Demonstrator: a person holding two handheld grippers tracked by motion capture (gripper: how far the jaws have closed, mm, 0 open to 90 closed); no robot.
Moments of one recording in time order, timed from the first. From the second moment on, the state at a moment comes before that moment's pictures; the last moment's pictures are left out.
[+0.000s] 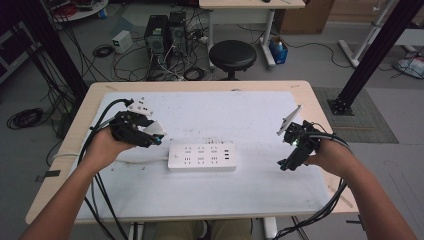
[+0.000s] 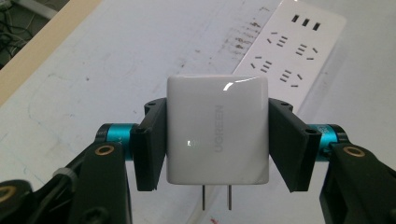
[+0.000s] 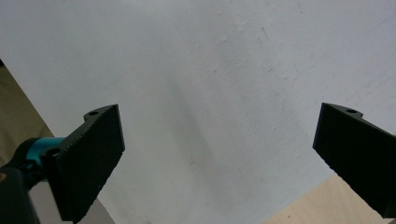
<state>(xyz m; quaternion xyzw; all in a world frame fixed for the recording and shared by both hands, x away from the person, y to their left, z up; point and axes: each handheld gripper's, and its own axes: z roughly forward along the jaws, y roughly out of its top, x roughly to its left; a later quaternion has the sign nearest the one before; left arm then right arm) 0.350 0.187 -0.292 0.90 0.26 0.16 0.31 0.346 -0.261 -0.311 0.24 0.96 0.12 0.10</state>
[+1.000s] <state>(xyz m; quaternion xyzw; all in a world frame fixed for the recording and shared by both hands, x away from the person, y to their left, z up) 0.319 0.134 -0.296 0.92 0.11 0.14 0.36 0.326 -0.220 -0.280 0.37 0.86 0.35 0.00</state>
